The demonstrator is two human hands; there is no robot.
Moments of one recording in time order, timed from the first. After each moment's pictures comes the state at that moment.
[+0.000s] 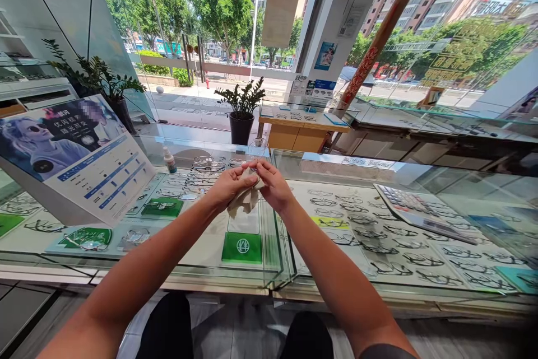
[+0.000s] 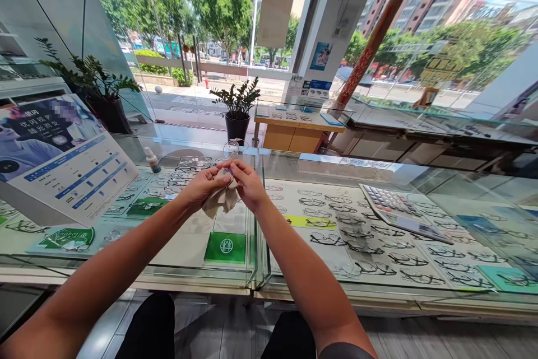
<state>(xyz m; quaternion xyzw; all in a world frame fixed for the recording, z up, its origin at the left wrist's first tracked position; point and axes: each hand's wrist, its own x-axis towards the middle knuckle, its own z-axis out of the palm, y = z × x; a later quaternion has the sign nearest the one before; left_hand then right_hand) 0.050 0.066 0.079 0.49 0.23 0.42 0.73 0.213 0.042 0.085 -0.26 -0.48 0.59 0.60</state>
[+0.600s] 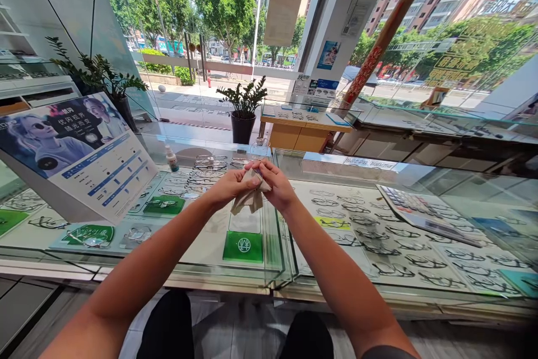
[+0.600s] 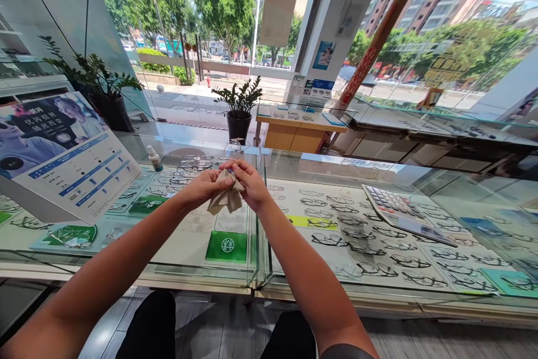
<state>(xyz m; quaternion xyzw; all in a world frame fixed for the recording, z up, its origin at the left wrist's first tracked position) 0.038 0.074 0.074 0.58 0.22 0.33 0.71 0.213 0.040 0.089 -0.26 -0.48 0.59 0.60</state>
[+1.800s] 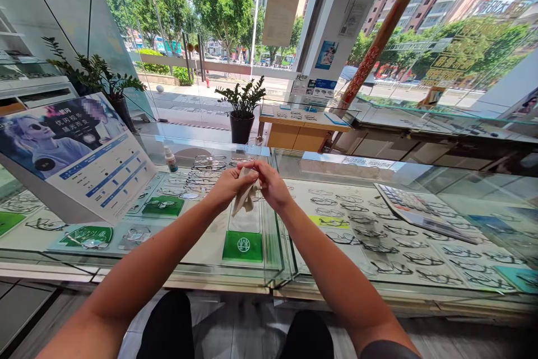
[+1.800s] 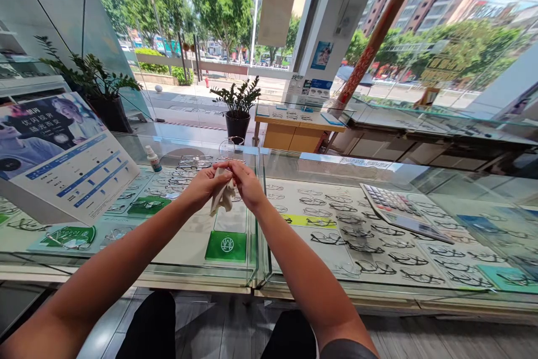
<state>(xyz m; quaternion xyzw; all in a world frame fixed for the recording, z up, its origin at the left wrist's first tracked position) 0.050 0.066 0.078 0.54 0.28 0.42 0.67 0.210 0.045 0.078 -0.28 -0.53 0.55 0.58</state>
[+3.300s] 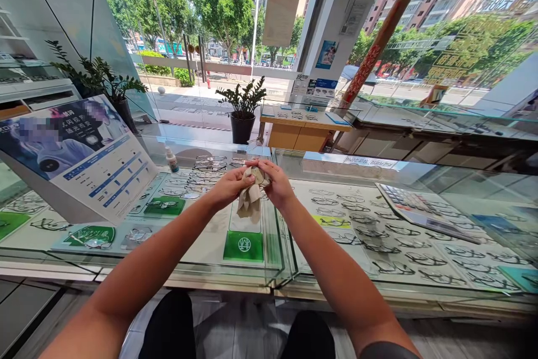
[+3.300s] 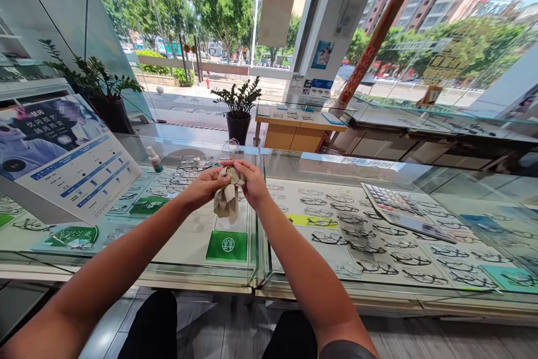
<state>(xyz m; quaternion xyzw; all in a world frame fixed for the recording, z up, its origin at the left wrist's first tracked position) 0.049 0.073 0.072 0.56 0.19 0.38 0.71 0.219 0.054 0.078 -0.31 -0.45 0.57 0.61</state>
